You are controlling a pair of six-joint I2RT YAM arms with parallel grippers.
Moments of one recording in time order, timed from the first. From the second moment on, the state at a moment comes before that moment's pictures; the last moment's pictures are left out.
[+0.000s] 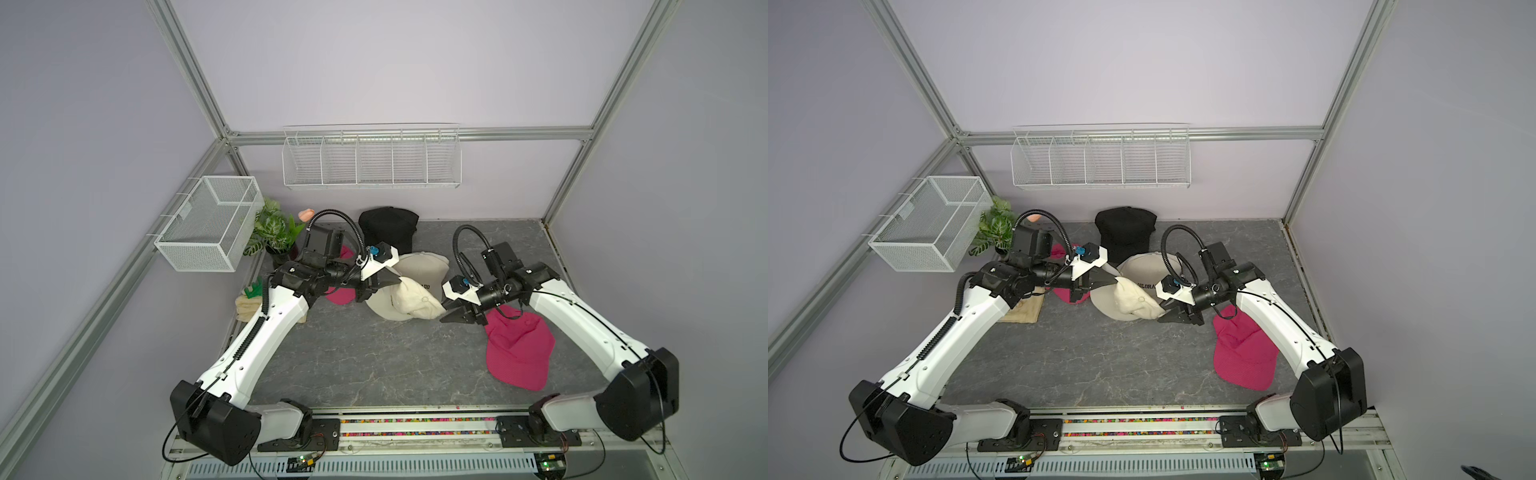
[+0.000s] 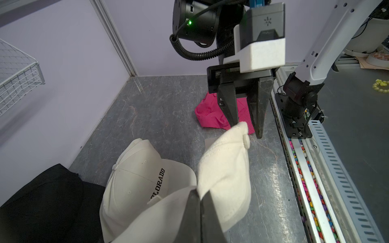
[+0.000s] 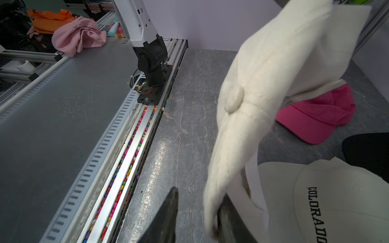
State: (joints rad) left arm -0.45 1.31 1.32 -0.67 0.90 0.70; right arm 0.43 1.40 1.19 -0.96 -1.03 -1.08
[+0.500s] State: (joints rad) left arm -0.41 1.30 1.31 -0.66 0.97 0.70; right arm 0.40 1.43 1.16 -0.92 -1.02 -1.09
